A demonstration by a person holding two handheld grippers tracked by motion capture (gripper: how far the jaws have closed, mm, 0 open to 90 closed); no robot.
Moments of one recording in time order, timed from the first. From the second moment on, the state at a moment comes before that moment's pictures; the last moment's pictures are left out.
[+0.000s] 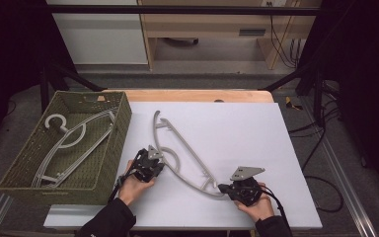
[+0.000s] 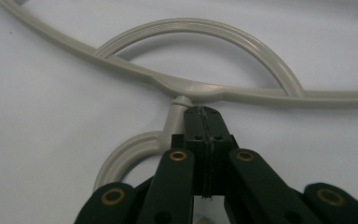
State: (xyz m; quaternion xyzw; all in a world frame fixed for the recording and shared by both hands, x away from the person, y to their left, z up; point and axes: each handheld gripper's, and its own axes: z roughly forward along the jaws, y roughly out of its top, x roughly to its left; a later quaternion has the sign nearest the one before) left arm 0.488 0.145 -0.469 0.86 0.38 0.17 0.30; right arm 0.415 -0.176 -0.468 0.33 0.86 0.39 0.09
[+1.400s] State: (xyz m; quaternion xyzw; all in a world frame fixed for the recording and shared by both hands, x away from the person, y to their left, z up) left arm 0.457 0.087 -0.465 0.86 0.33 0.10 0.38; right arm 0.415 -0.194 -0.456 0.35 0.81 0.44 0.14
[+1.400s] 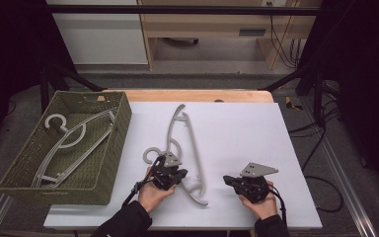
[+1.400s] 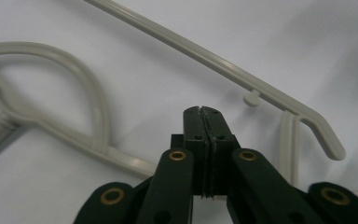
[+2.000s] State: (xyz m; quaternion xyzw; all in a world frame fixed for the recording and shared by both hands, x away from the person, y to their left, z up) left arm 0.436 0.110 -0.464 0.90 0.29 0.10 0.29; right arm 0.416 -0.193 -0.458 0.35 0.82 0.43 0.14
